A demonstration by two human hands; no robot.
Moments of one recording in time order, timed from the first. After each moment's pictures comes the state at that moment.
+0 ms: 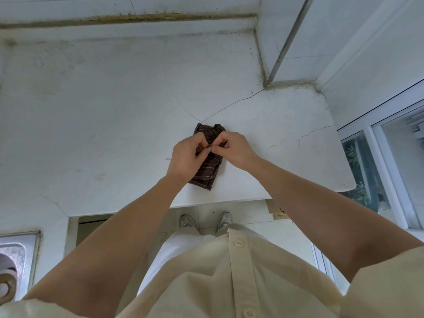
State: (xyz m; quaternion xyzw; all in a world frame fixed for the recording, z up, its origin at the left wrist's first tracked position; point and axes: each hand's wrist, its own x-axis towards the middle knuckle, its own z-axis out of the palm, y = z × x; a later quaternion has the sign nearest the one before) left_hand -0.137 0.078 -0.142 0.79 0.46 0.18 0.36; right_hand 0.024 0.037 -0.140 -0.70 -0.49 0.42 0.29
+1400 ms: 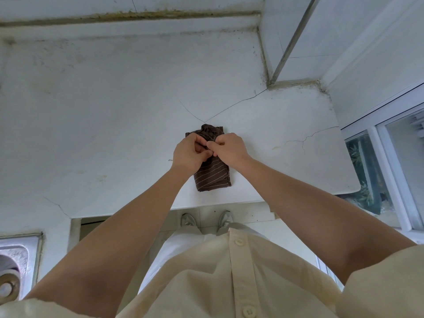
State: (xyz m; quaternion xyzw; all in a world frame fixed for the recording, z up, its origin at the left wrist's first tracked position) left_hand -0.130 0.092 -0.145 0.65 0.57 0.12 0.49; right_hand 0.003 0.058 -0.152 -0.77 -0.43 0.40 0.24
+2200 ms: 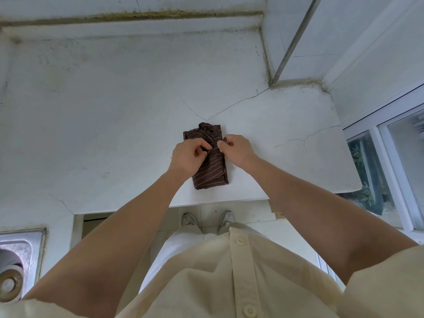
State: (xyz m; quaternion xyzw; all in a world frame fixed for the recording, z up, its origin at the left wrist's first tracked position) left_hand -0.146 0.088 -0.148 0.76 0.51 0.09 0.39; right_hand 0.014 0.048 -0.156 -0.77 -0.41 0.43 0.22
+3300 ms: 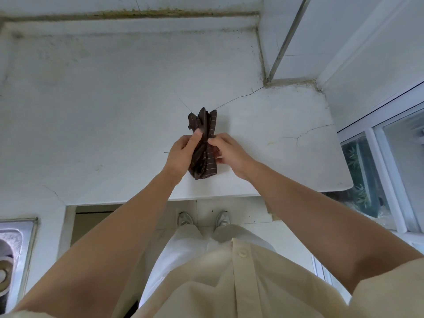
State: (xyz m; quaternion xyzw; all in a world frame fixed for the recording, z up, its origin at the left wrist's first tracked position) left_hand -0.138 0.061 -0.134 0.52 0.56 0.19 0.62; right_hand 0.007 0.021 -0.135 -0.64 -0.24 0.62 0.38
